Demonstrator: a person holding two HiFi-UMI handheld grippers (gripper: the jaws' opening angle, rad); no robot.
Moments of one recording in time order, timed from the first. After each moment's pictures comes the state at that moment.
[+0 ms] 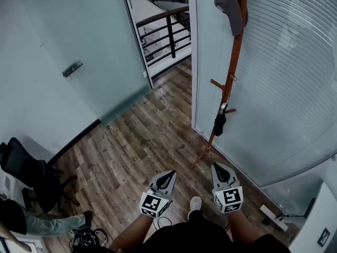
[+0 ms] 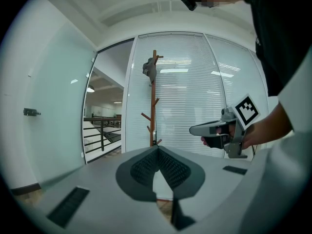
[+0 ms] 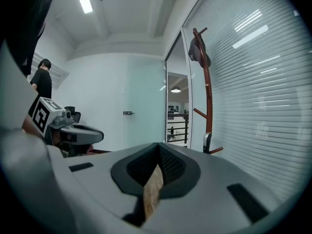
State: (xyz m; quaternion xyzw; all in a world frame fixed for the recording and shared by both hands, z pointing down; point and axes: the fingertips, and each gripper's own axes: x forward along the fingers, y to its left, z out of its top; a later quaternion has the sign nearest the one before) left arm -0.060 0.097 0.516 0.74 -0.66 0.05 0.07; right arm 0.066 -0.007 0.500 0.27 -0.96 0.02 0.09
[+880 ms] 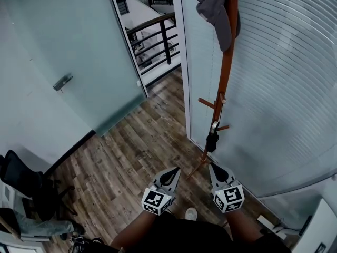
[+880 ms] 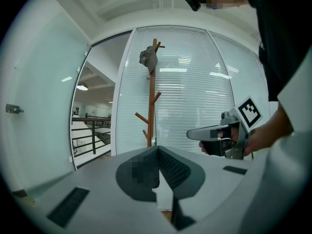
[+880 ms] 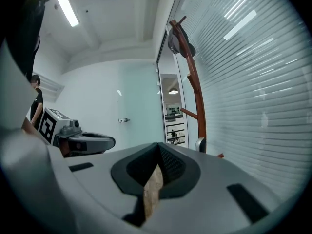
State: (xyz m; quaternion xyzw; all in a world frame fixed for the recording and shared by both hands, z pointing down) left arm -0.050 -0.051 0.501 0.77 -0.64 0.04 0.06; right arm 0.056 -0.127 0.496 0.25 -0.96 0.07 0.05
